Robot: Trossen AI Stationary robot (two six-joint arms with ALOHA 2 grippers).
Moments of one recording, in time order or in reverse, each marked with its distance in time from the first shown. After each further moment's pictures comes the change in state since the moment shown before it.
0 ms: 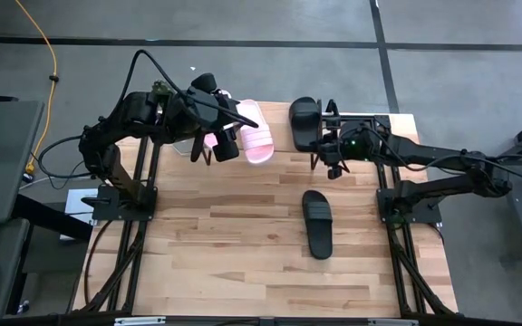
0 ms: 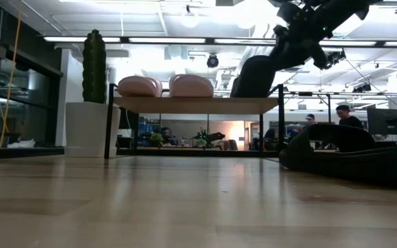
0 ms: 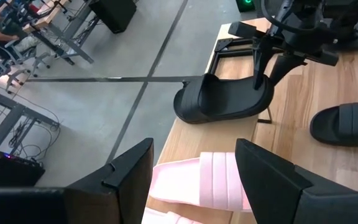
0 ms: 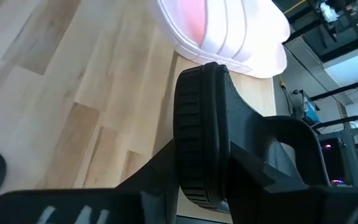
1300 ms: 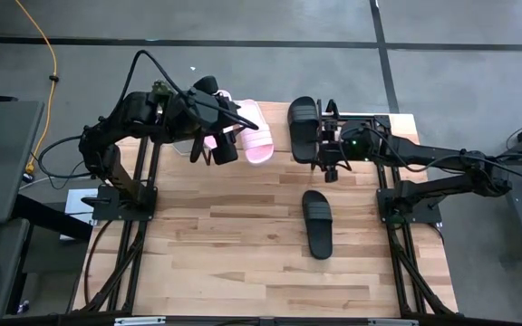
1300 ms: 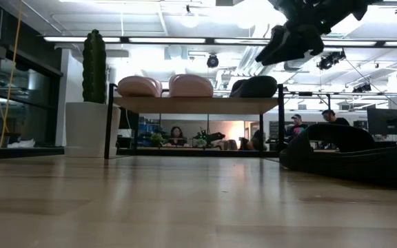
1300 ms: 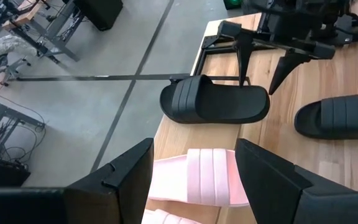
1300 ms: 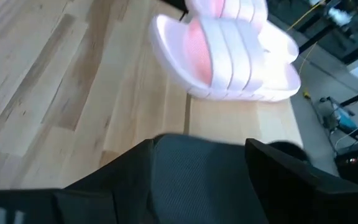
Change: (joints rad) left arm 0.000 0.000 0.000 -0.022 0.053 -0.012; right arm 0.008 0.005 0.000 0.065 -0.117 0.169
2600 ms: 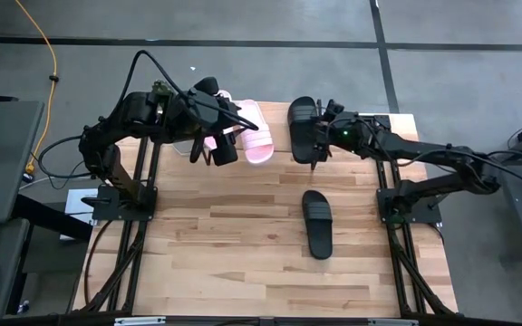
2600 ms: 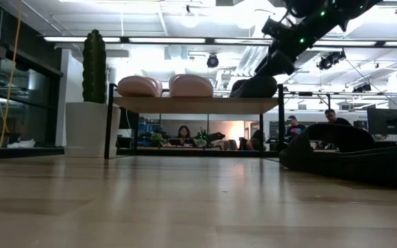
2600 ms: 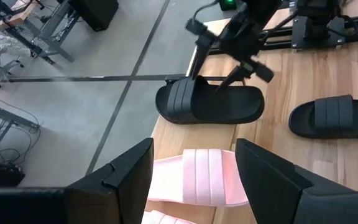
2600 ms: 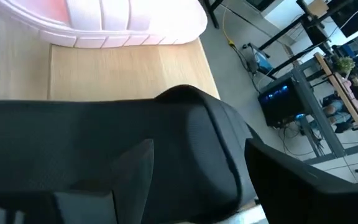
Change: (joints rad) left arm 0.000 0.000 0.000 0.000 0.019 -0.002; right arm -0.102 0.116 -0.002 0.168 0.297 0.010
